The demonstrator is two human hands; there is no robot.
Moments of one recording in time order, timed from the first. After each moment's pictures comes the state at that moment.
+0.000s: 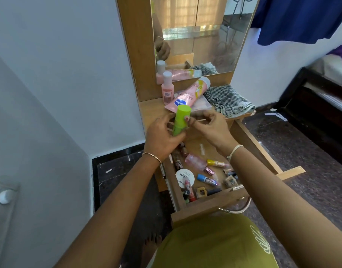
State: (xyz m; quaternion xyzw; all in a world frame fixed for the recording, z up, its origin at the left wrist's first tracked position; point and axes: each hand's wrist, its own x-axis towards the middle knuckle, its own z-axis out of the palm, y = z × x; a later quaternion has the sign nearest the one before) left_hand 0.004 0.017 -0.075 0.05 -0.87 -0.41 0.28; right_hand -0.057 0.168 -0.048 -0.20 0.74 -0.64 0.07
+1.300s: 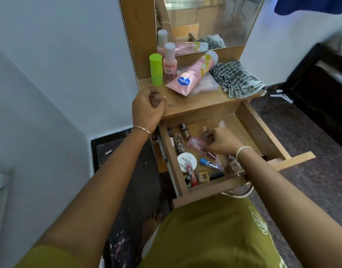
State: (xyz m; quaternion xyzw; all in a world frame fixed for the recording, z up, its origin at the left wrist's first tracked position) left_hand -0.020 -0.024 -0.091 0.17 -0.83 -0.44 0.30; right_hand -0.066 0.206 -0.122 -0.21 0.92 -0.23 0.23
